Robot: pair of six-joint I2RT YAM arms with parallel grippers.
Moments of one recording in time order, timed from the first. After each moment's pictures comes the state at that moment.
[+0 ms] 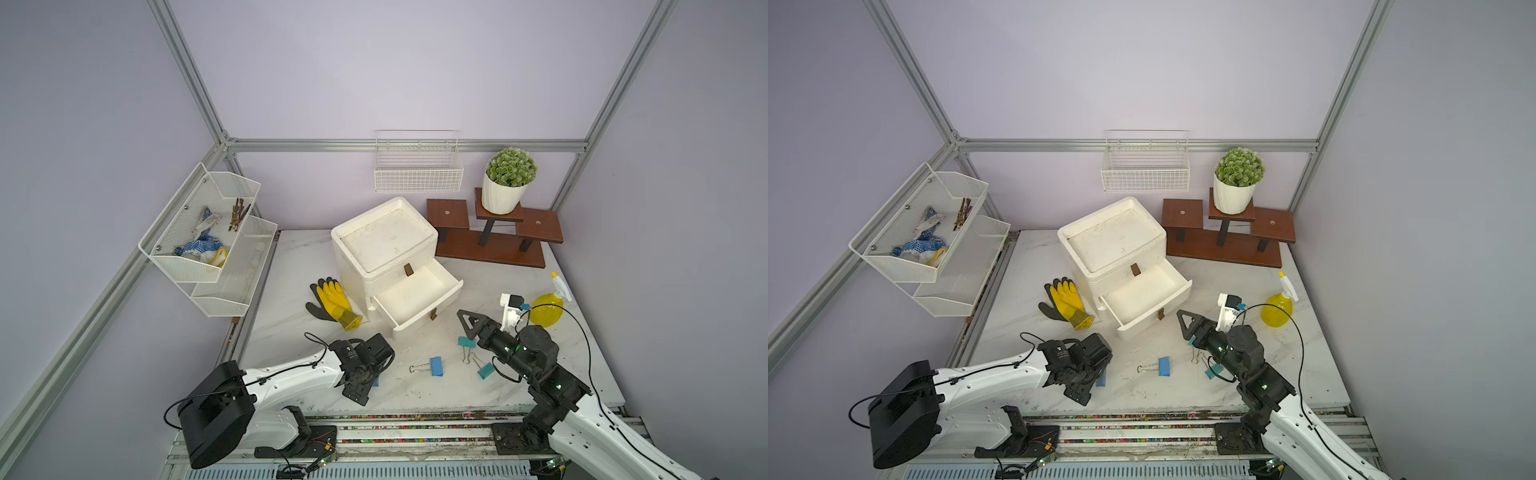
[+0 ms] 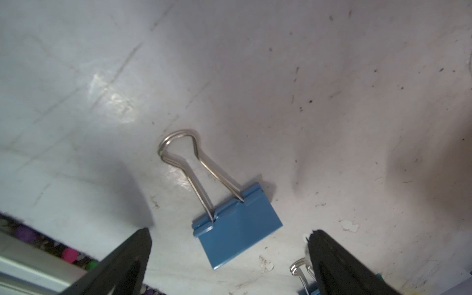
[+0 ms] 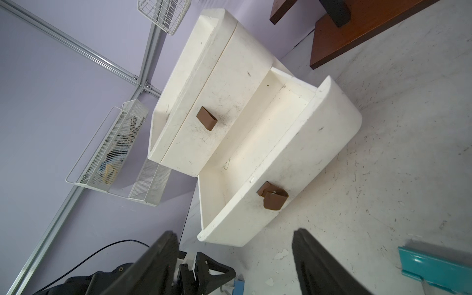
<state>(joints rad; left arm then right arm) -0.92 1.30 0.68 -0.68 -0.10 -2.04 0.56 0.58 0.38 0.02 -0.05 0.93</state>
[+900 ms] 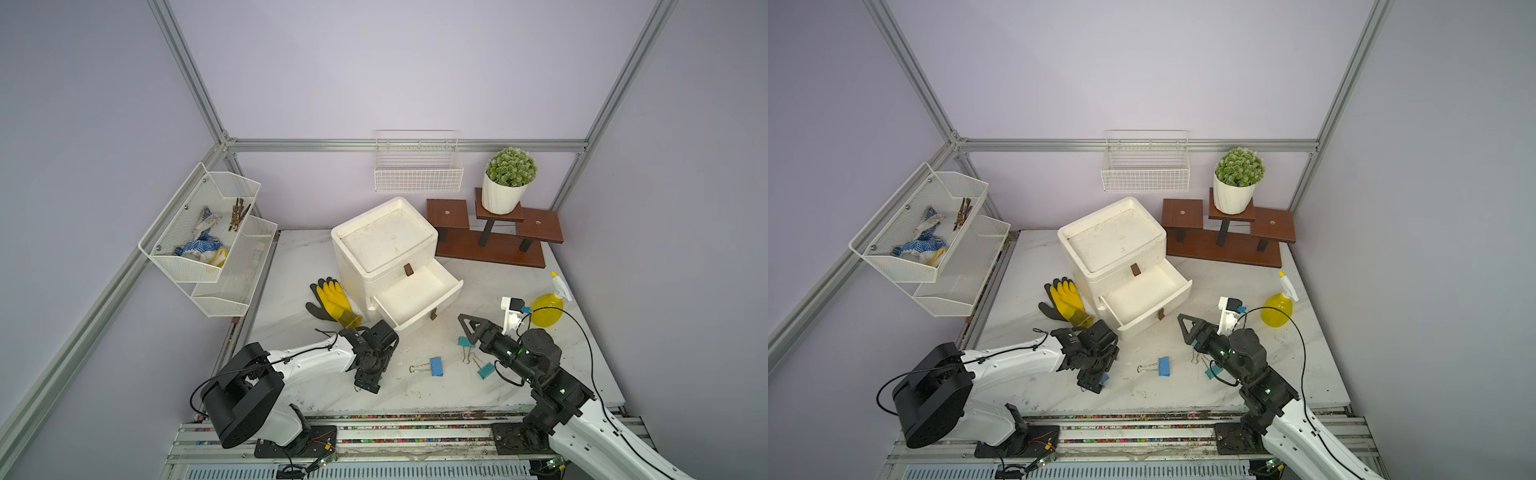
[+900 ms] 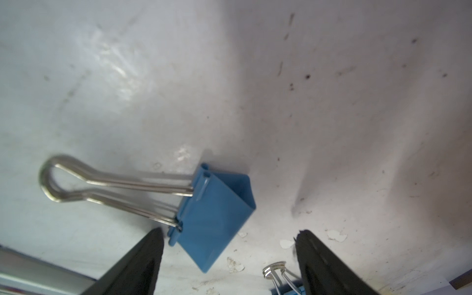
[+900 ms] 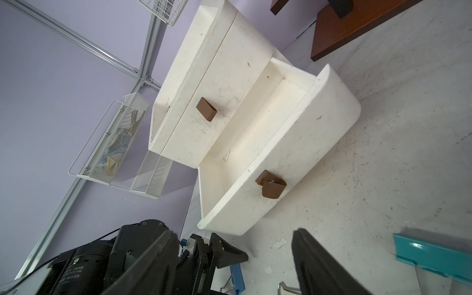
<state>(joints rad) -0.83 1.45 0.75 -0.61 0.05 -2.05 0.56 0.52 0.37 -0.03 -0.08 0.93</state>
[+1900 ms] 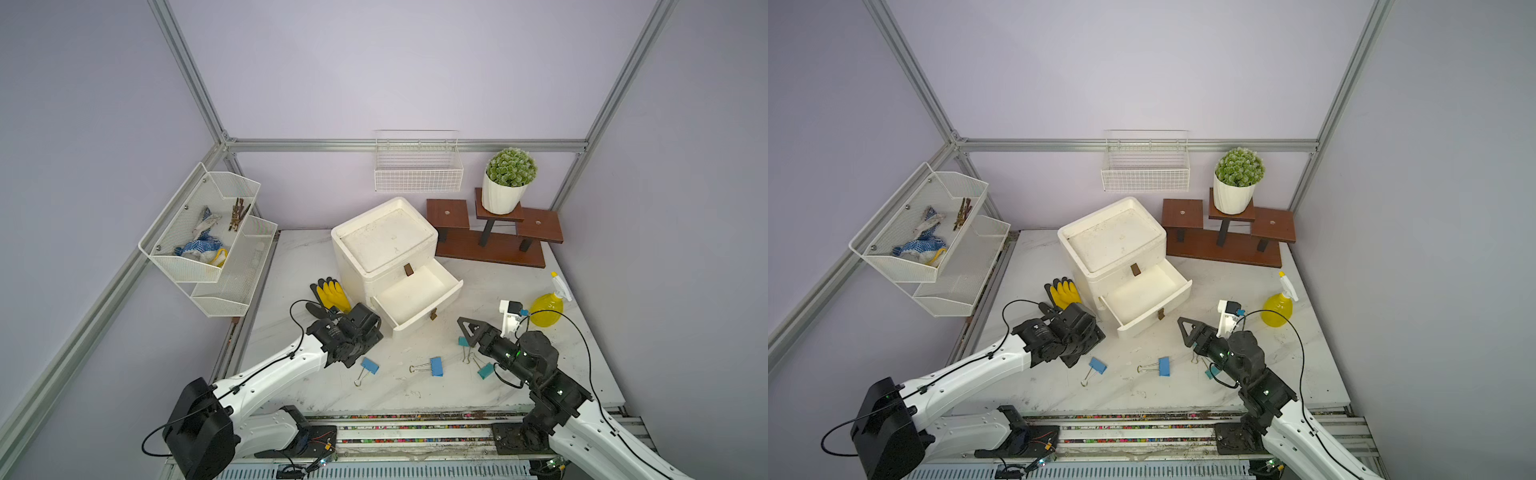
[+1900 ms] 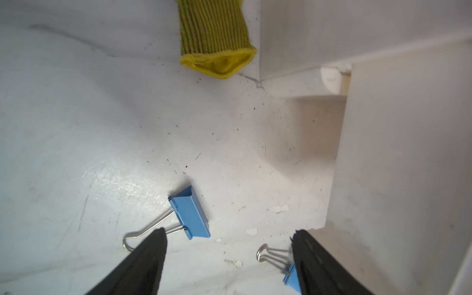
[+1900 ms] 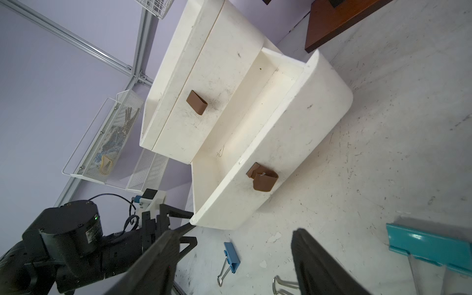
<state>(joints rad) -0.73 1.19 0.84 -0.76 -0.14 -1.20 0.56 0.53 0.33 -0.02 -0.08 0.95</state>
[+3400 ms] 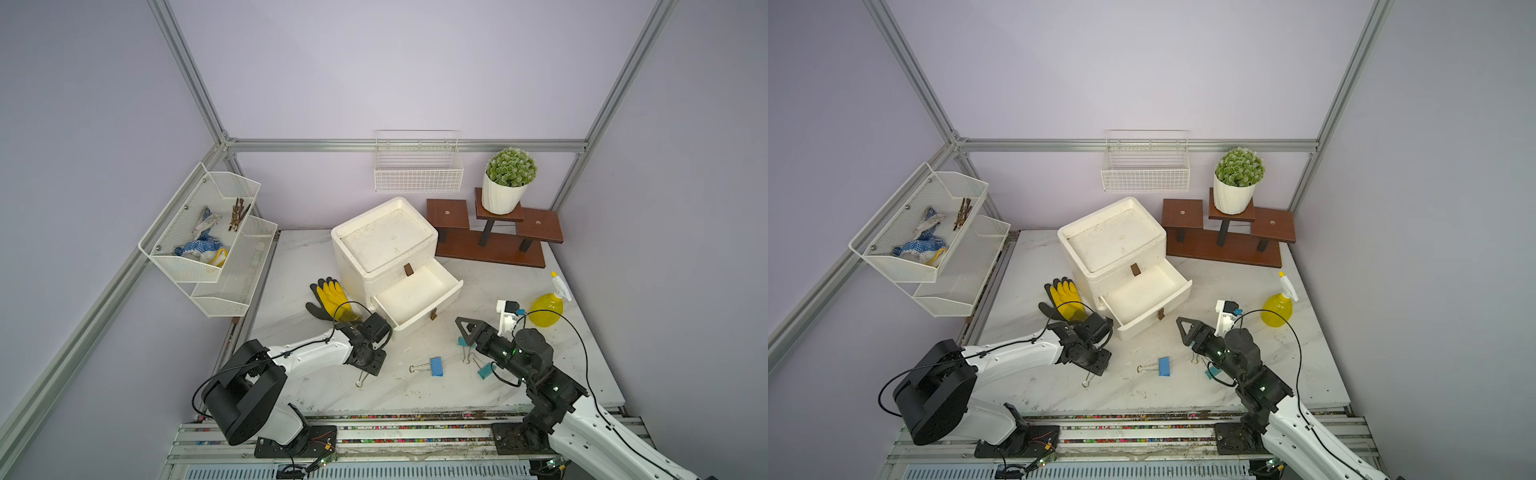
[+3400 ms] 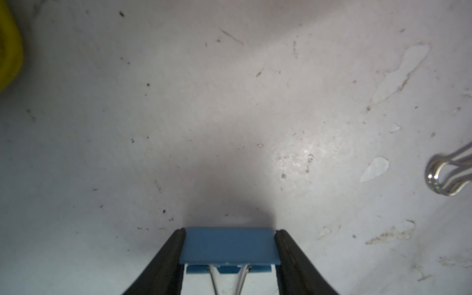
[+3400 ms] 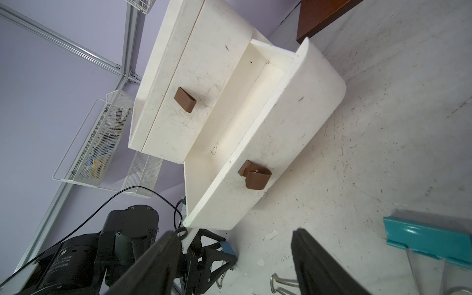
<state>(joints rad) -0.75 1.46 0.77 -0.63 -0.07 -0.34 0.56 0.58 0.33 0.00 -0.08 0.97</state>
